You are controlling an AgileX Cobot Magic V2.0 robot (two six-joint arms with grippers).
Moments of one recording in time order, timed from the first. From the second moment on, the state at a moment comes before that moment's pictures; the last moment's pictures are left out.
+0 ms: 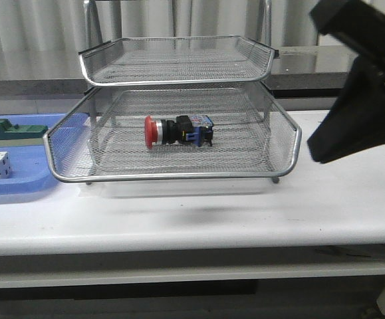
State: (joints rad) left arm -0.14 0.38 -0.16 -0.34 -0.07 0.34; right arm 0.45 1.19 -0.68 0.60 0.51 -0.09
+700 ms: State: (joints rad) left arm -0.14 0.38 -0.16 -0.34 -0.07 0.34; right arm 0.63 1.58 -0.79 0.65 0.24 -0.09
